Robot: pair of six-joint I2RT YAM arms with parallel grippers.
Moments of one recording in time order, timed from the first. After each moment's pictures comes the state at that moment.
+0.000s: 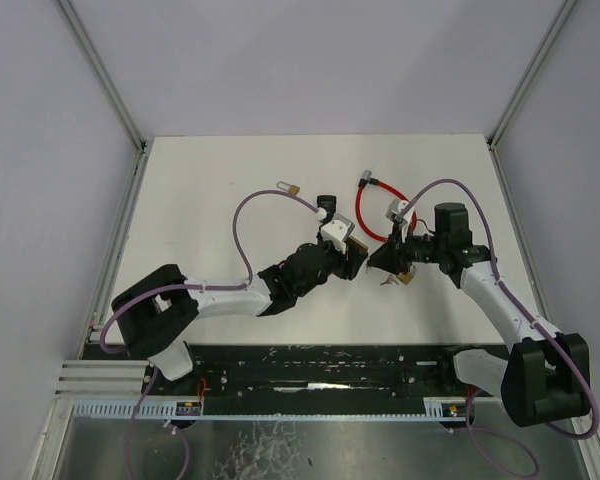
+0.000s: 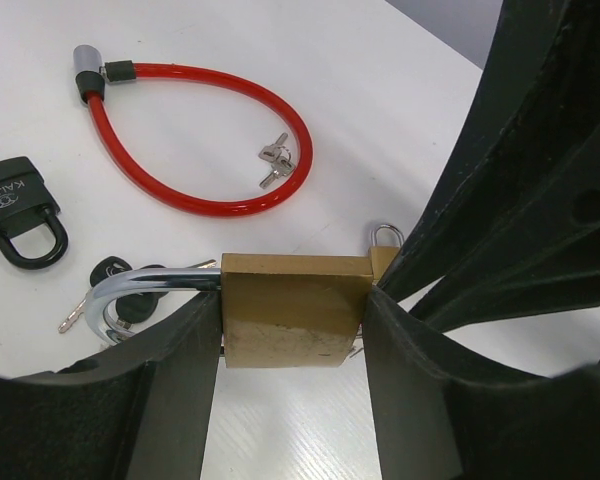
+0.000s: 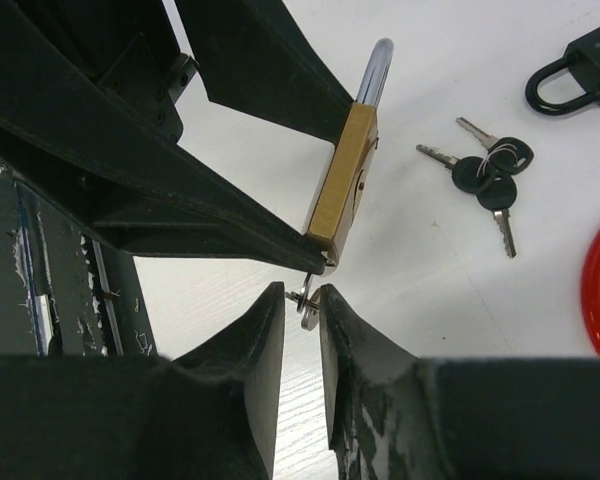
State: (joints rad) left arm -1.03 1.63 0.81 0.66 -0.25 -0.24; right arm 0.17 1.15 0.69 -0.29 -0.99 -0.38
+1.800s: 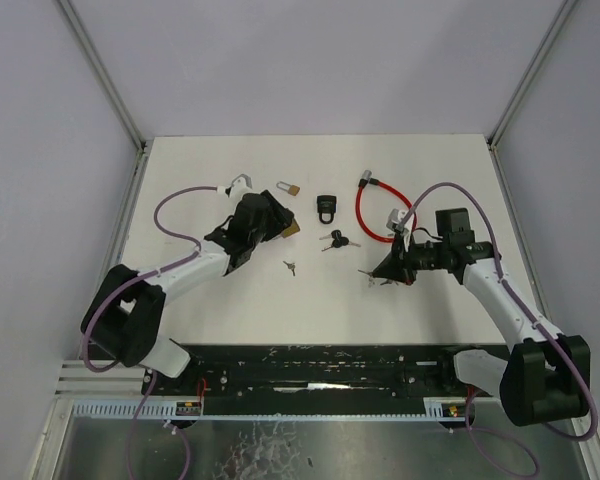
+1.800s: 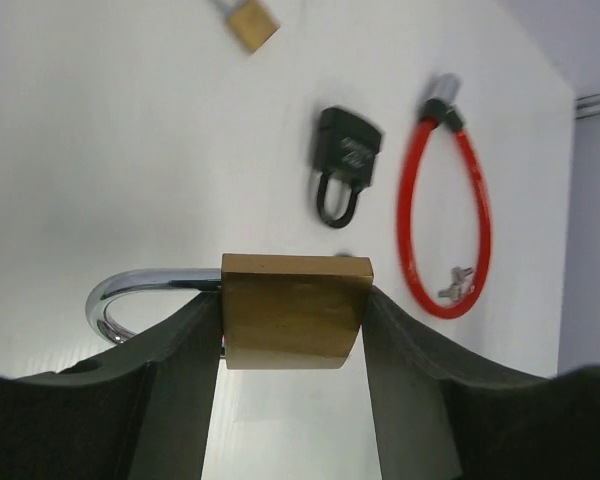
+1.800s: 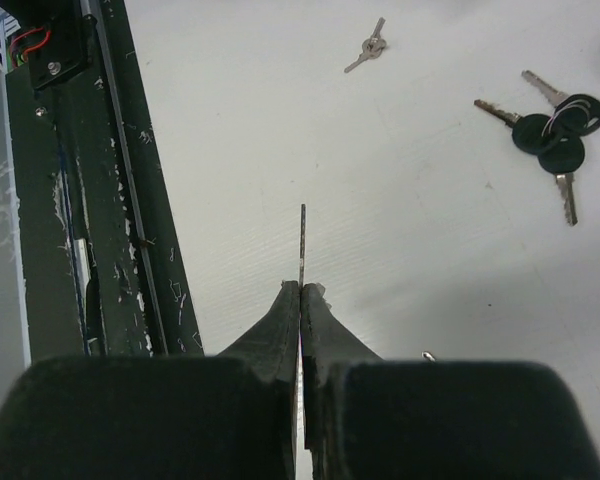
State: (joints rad) left arm -0.56 1.47 0.83 0.20 -0.23 -0.93; right arm 0.14 1.13 0.74 -0.56 -1.04 -0.60
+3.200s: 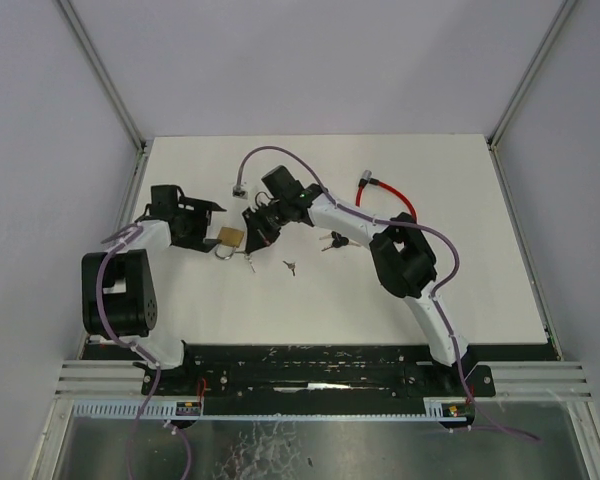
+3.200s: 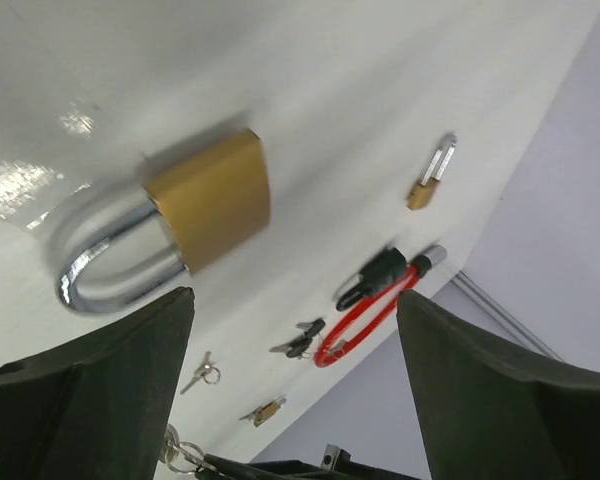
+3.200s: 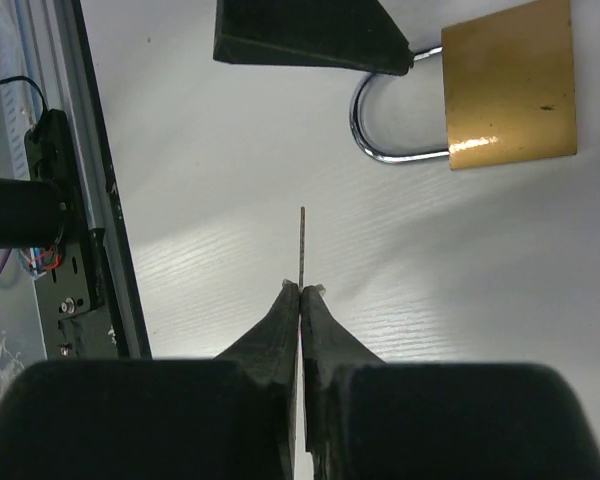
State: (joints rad) left arm 0.12 1.63 0.91 -0.24 0.36 -1.33; right arm 0.79 2.31 1.92 -0.46 -0.72 0.03
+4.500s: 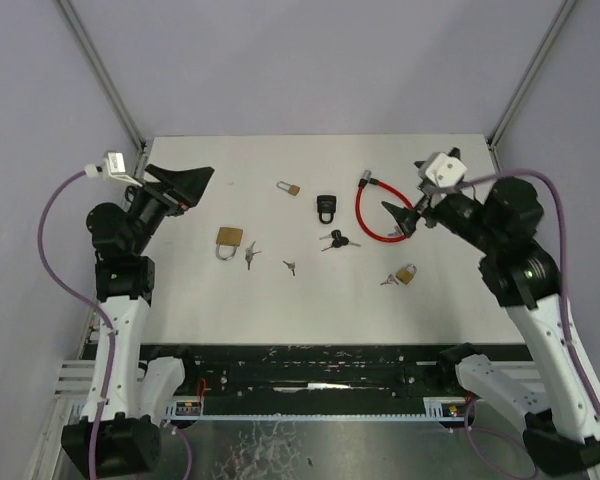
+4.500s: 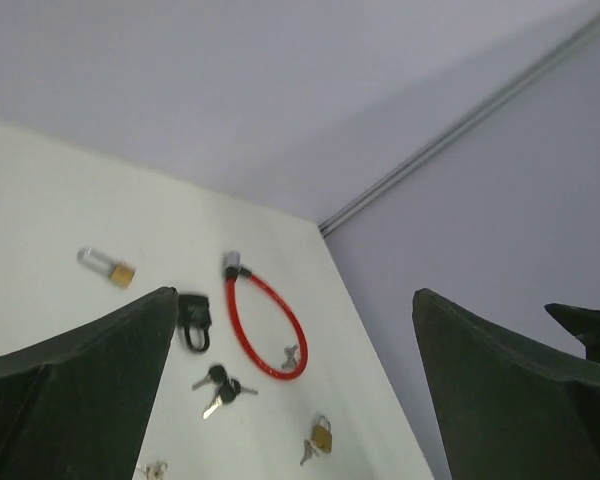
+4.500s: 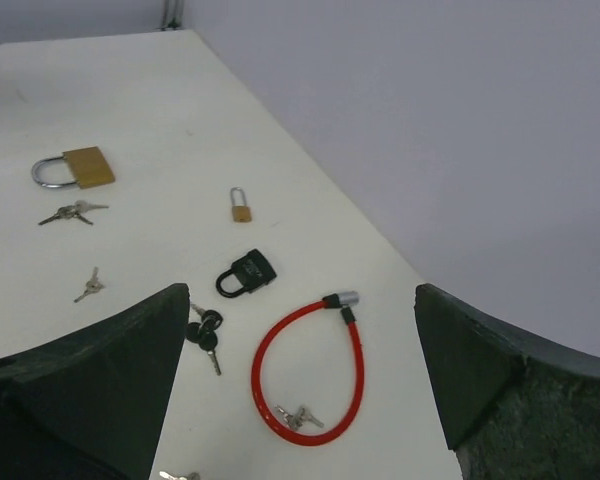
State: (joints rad) left arm 0.12 0.85 0.79 0.17 0.50 -0.90; right arm 0.36 0.98 1.24 -0.42 -0.42 -0.44
